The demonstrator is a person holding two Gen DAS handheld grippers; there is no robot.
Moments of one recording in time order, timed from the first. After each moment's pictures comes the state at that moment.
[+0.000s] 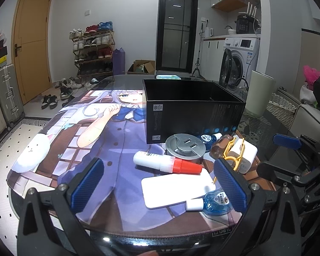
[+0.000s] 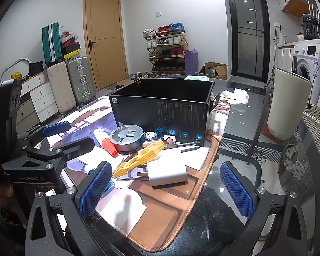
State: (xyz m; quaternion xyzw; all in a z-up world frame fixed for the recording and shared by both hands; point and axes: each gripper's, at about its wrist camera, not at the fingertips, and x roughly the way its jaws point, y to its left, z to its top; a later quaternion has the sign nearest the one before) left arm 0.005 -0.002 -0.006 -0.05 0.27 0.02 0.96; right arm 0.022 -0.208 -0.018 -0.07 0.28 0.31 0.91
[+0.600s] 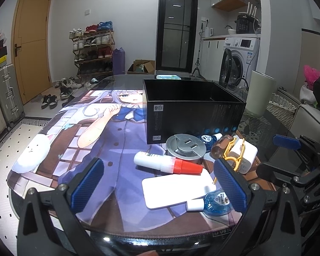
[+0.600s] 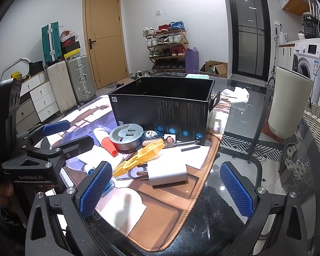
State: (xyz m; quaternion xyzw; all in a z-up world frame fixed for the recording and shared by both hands) left arm 0.005 0.002 -0.007 -0.05 0.27 0.02 0.96; right arm 0.023 -0.208 -0.019 -0.07 0.28 0.31 0.91
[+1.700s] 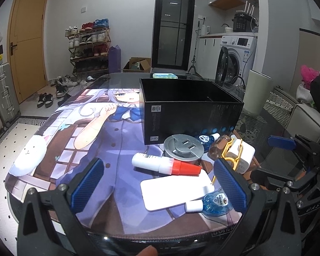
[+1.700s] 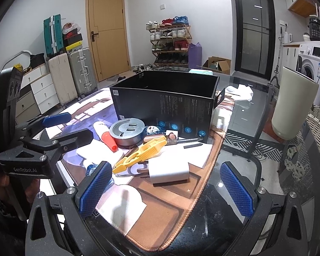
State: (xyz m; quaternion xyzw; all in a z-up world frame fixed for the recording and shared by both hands) left arm 0.010 0.002 0.000 -0.05 0.29 0.01 0.96; right arm 0.027 -0.201 -0.023 -0.09 0.30 0.31 0.90
